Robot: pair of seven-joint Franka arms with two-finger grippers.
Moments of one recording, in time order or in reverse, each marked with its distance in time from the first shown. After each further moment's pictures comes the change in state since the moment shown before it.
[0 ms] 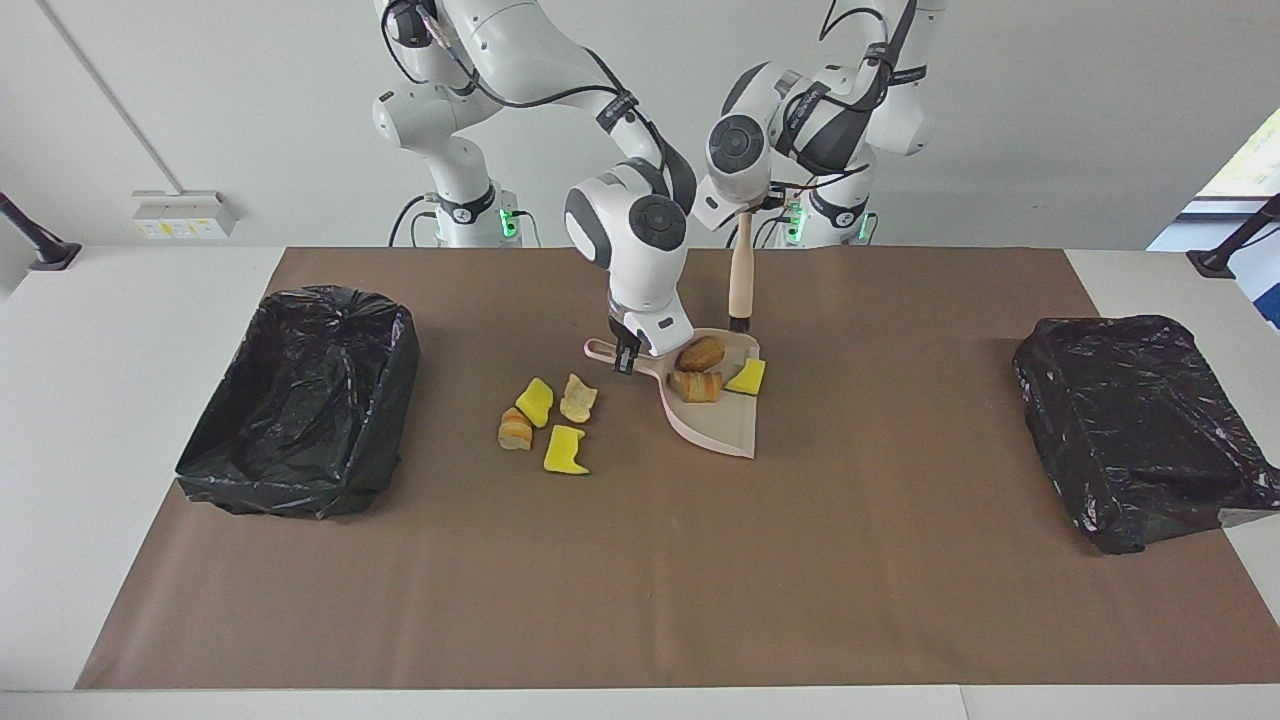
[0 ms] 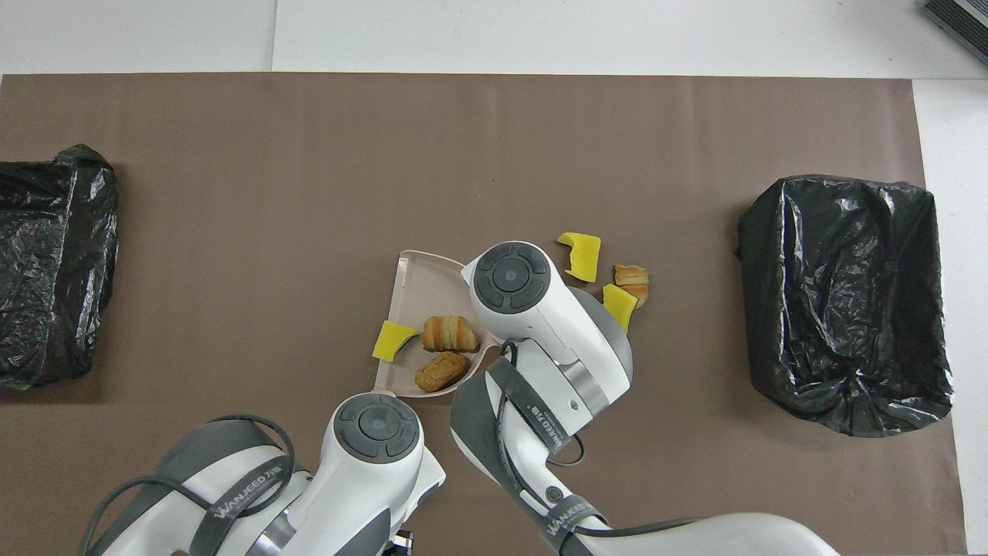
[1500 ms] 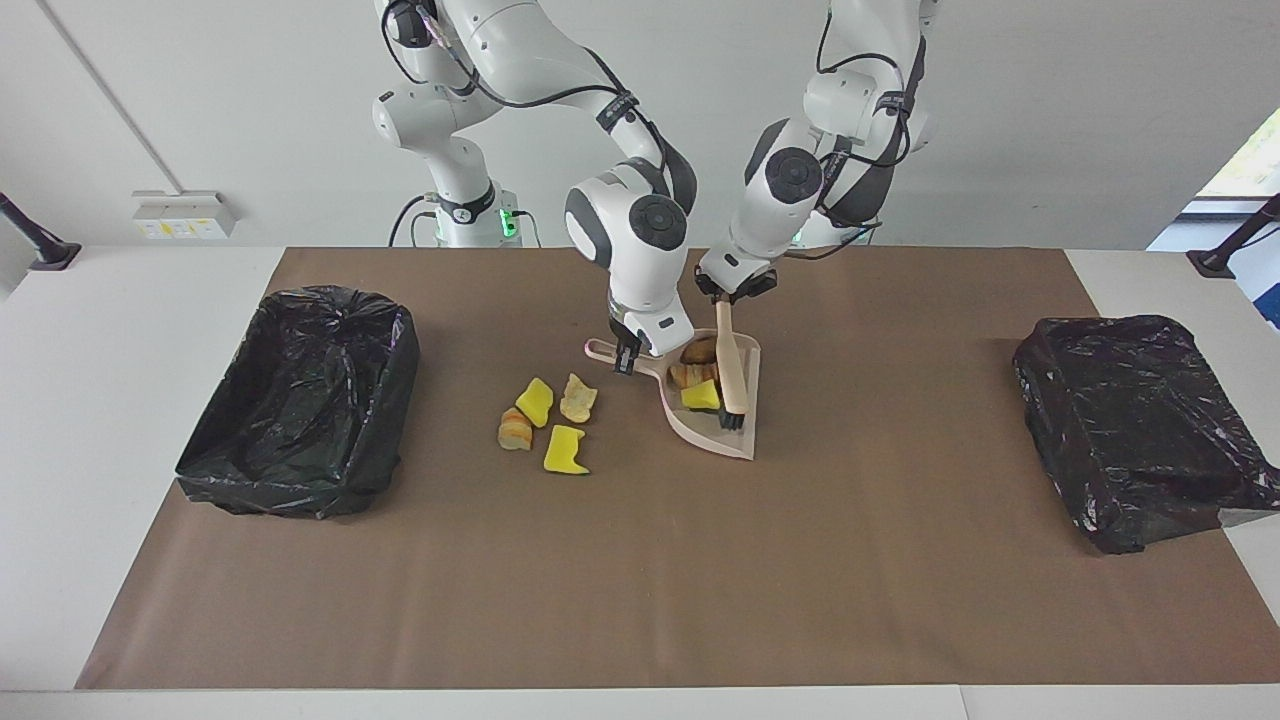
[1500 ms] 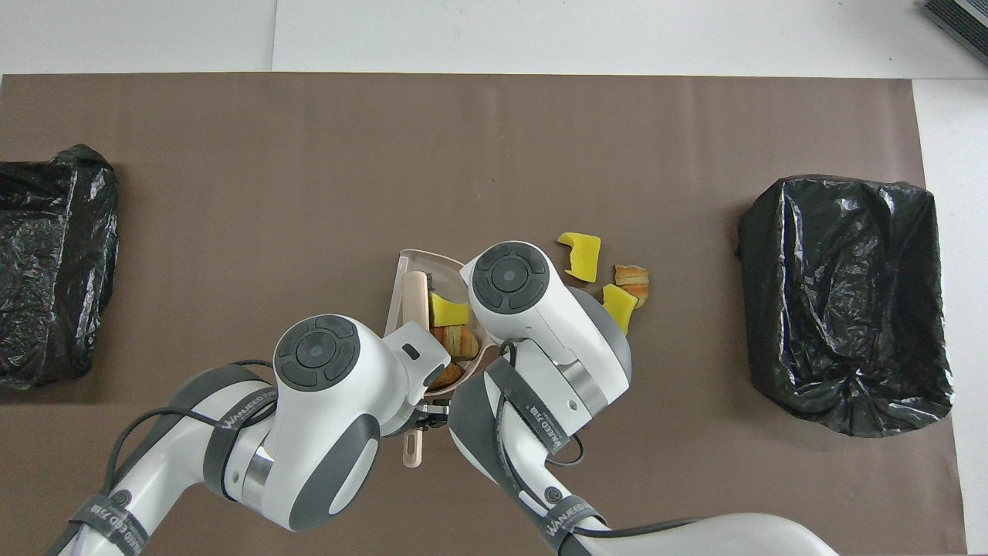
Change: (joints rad) left arm 0.113 0.165 -0.013 0.055 -0.100 0.564 0.094; right arm 0.004 0.001 0.000 0.005 -0.001 0.000 0.000
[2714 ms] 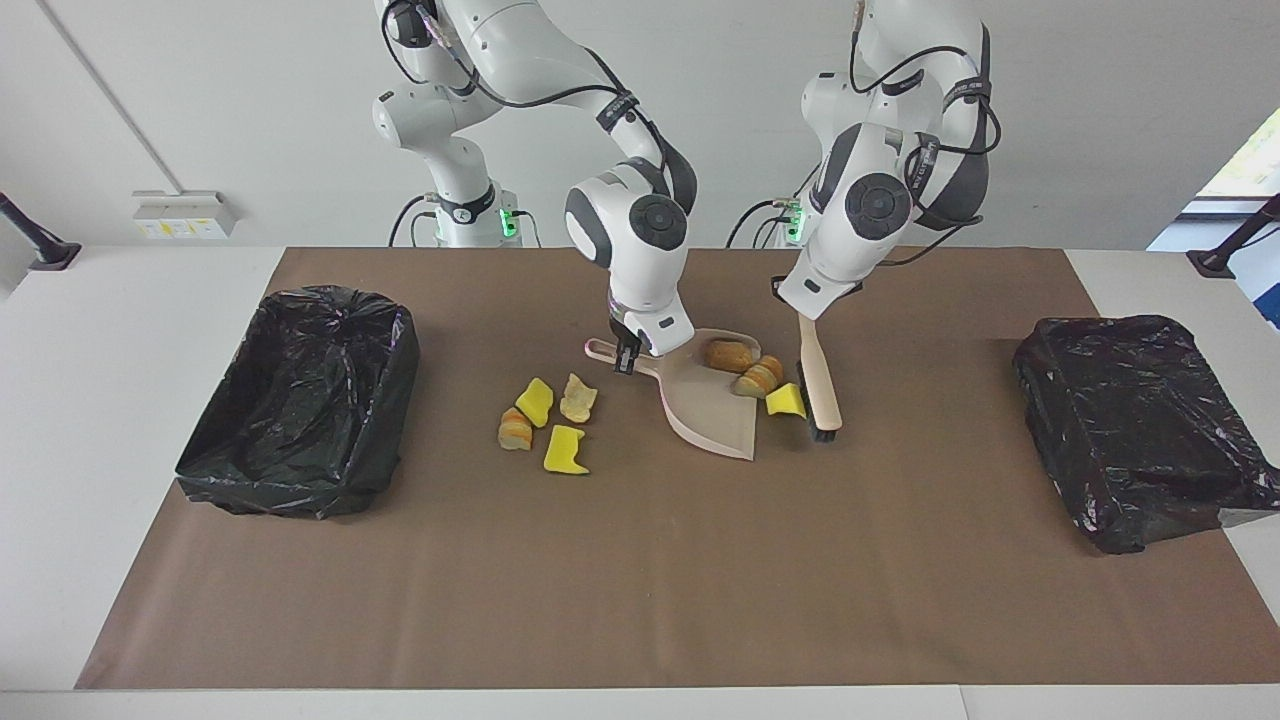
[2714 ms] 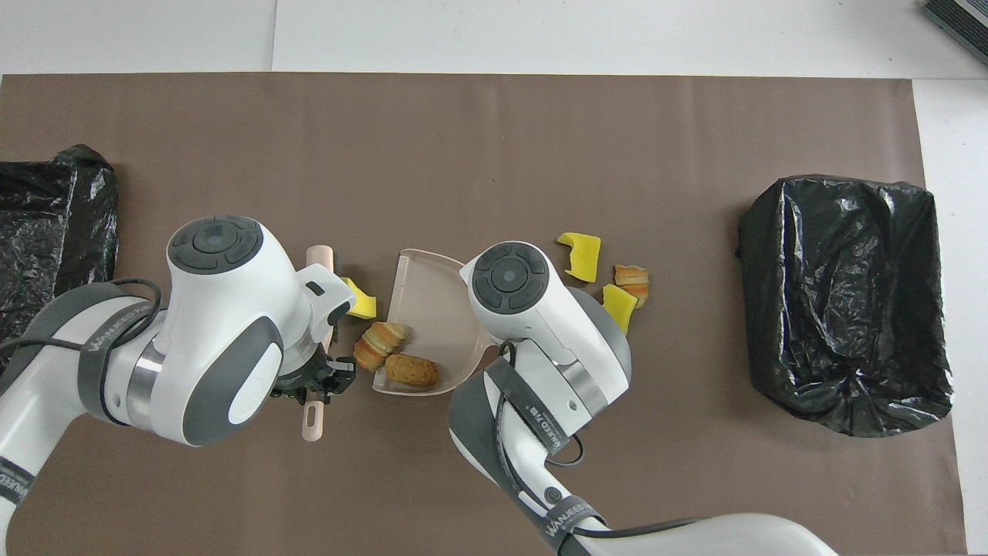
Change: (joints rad) left arm 0.200 0.031 0.029 0.143 0.171 -0.311 0.041; right arm 0.000 0.000 0.000 0.001 0.000 0.000 0.000
